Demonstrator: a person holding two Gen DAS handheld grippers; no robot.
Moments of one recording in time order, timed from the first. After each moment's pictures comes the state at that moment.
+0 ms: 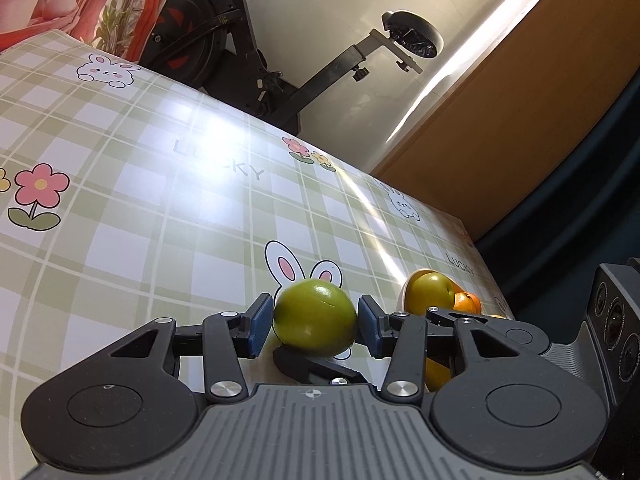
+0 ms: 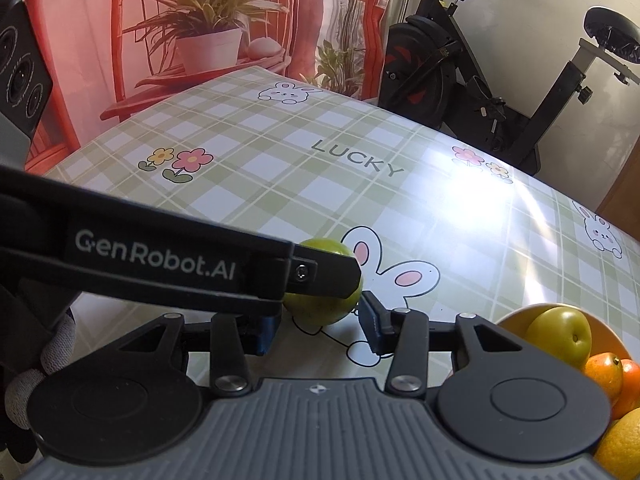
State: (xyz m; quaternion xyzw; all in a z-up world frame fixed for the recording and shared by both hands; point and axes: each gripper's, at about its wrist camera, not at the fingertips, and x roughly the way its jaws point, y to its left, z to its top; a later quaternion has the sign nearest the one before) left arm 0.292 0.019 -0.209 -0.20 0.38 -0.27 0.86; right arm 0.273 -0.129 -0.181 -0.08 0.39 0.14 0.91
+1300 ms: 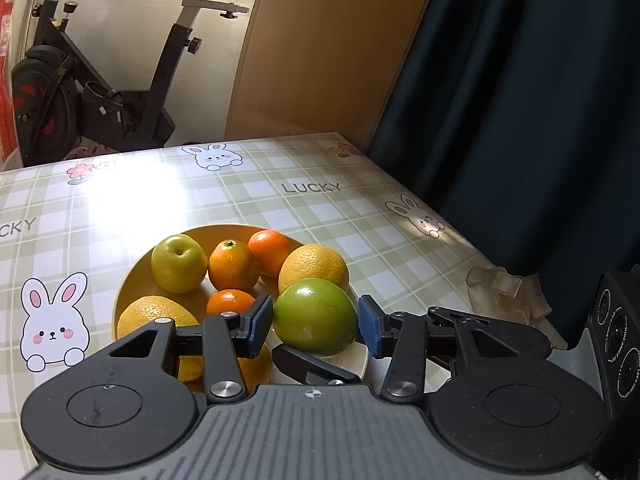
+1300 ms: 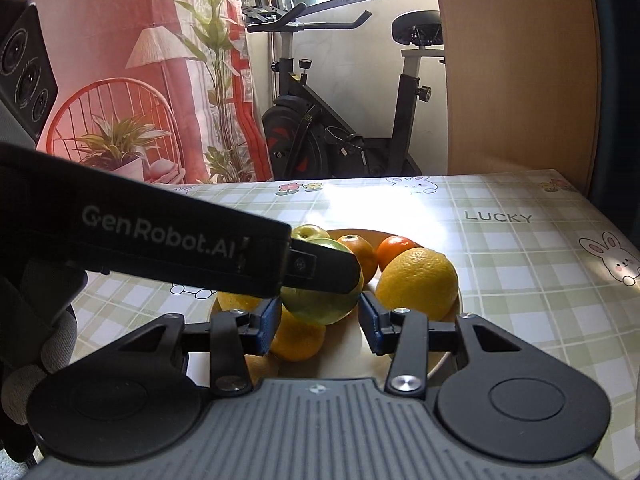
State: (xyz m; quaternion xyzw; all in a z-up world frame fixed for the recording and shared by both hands) left arm 0.209 -0.175 -0.148 0.01 0.36 -0.38 0.85; right arm 0.120 -0.290 -0.149 0.08 0.27 0.01 0.96
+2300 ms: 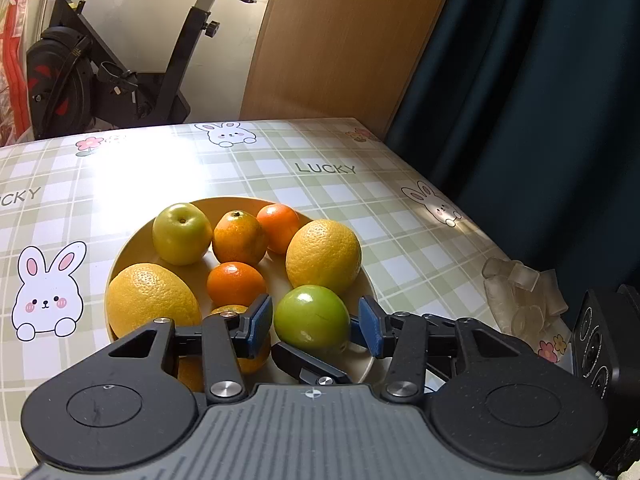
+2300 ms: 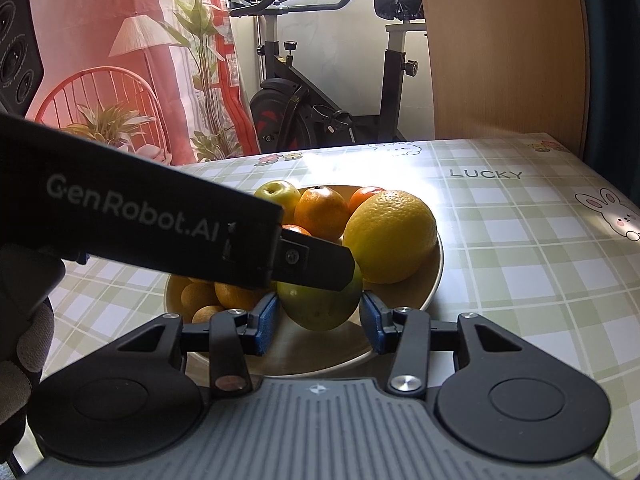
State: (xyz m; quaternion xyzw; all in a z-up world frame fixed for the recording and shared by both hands) left arm 0.206 -0.177 -0.162 0.00 0.38 -0.35 0.86; right arm 0.117 -0.302 -0.182 0.10 0.28 0.01 0.95
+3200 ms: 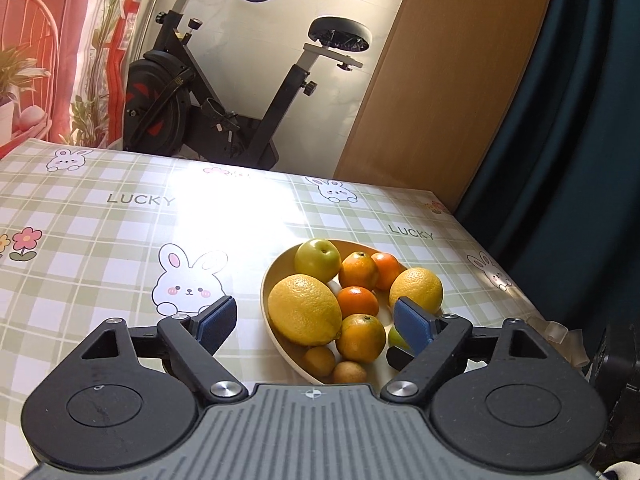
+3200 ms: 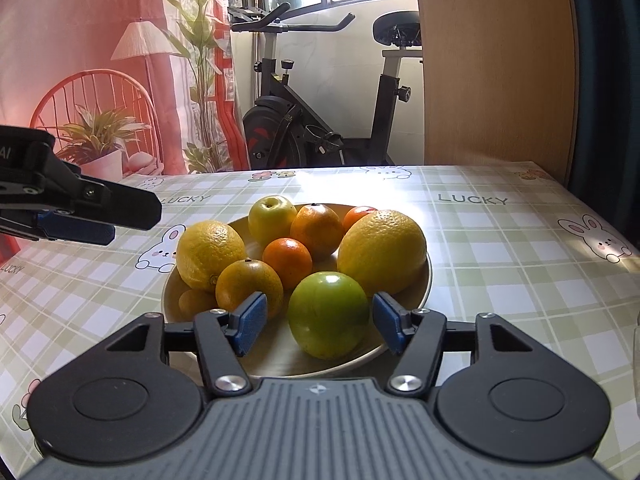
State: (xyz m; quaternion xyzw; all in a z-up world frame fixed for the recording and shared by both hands) left arm 0.178 -0.086 -0.127 -0.06 0.32 -0.24 0.91; right arm 0.107 -0.289 -0.179 0.06 0.26 -0.02 0.96
